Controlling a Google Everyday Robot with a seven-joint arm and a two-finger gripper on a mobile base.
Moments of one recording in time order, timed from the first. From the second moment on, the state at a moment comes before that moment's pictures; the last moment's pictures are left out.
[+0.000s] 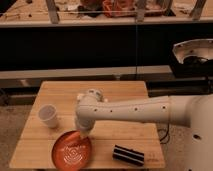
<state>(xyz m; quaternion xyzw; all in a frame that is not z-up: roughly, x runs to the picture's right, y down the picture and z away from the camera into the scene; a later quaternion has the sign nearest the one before) -0.129 0.227 0.736 -0.29 -0.22 -0.20 0.91</state>
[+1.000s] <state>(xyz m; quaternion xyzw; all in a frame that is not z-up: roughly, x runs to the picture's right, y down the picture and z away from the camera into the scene) -0.134 0.232 0.730 -0.29 -0.23 -0.21 0.91</state>
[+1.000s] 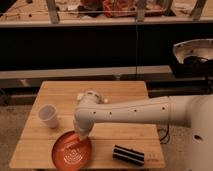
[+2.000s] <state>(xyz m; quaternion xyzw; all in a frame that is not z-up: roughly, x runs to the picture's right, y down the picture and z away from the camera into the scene) -0.140 0.234 0.725 -0.28 -0.23 -0.22 0.90</state>
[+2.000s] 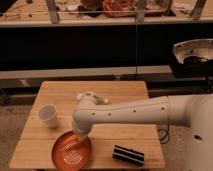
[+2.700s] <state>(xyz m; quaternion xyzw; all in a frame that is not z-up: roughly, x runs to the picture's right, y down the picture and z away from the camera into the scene) -0.145 0.237 0.721 -0.28 -0.24 -0.23 0.90</state>
